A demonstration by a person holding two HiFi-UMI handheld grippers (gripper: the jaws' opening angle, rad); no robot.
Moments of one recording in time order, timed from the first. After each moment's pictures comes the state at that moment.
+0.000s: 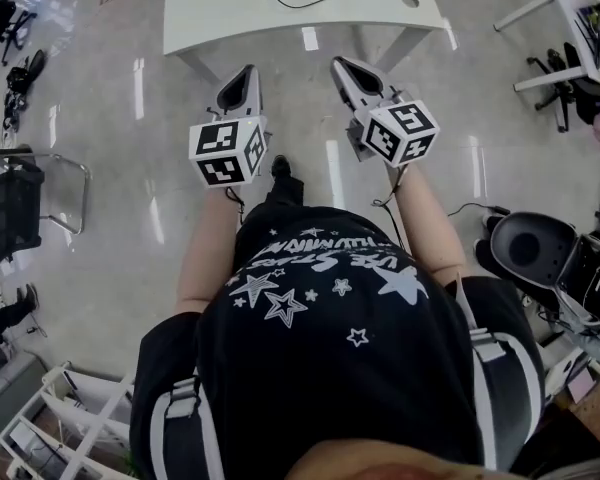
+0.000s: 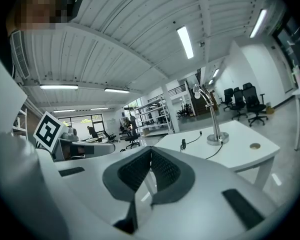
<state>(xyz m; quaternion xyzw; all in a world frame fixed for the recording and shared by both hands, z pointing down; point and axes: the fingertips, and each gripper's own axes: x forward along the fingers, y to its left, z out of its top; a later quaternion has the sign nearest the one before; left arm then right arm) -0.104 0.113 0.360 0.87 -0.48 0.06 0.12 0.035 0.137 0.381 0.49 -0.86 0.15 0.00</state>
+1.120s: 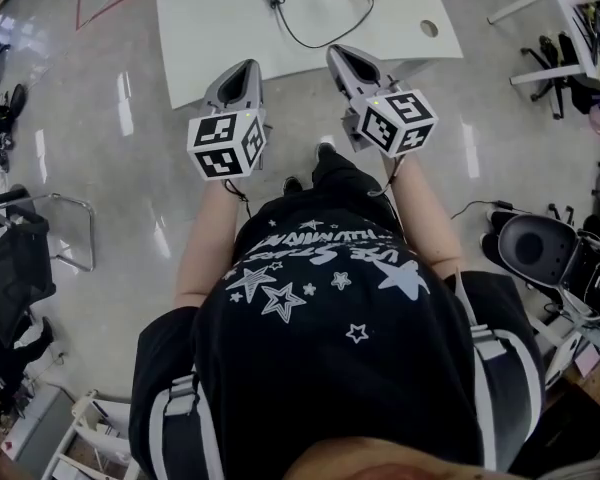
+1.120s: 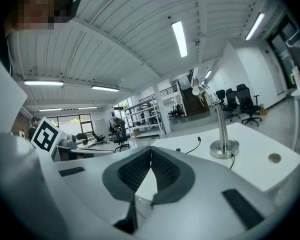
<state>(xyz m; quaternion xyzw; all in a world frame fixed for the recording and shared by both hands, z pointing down) -0.121 -0.066 0.381 0.89 -0.43 0.06 0.16 0.009 -0.036 0.382 0.54 -0.83 0.16 0.00</state>
